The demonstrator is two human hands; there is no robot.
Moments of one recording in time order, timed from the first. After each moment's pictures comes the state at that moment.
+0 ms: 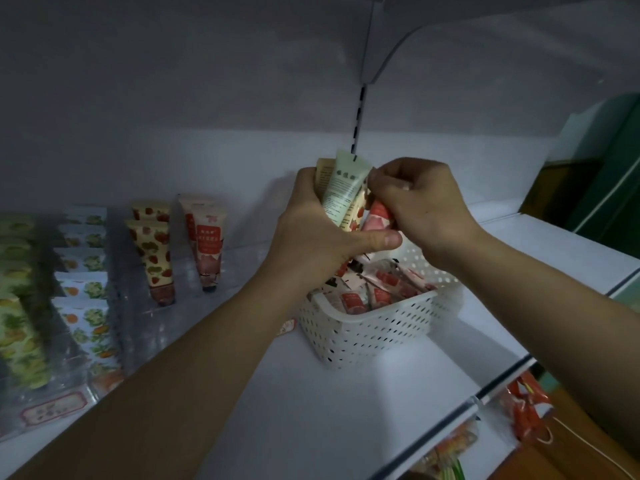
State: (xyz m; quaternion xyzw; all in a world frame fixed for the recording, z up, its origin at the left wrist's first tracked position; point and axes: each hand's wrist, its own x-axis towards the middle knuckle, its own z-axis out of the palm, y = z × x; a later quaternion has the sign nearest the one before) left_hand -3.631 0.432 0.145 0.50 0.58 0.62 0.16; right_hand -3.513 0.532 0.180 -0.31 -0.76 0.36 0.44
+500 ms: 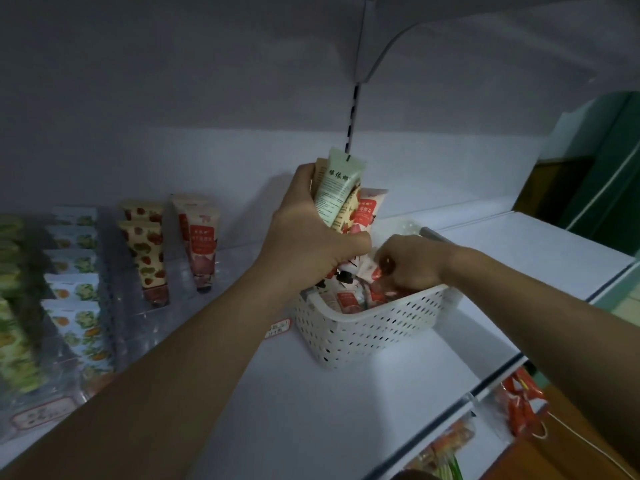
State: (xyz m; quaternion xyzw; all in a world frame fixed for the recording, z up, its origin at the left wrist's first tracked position) left_hand -3.636 0.435 0.140 0.52 0.60 0.59 0.13; right_hand -3.495 0.573 0.141 -0.39 -0.91 0.07 -0.09
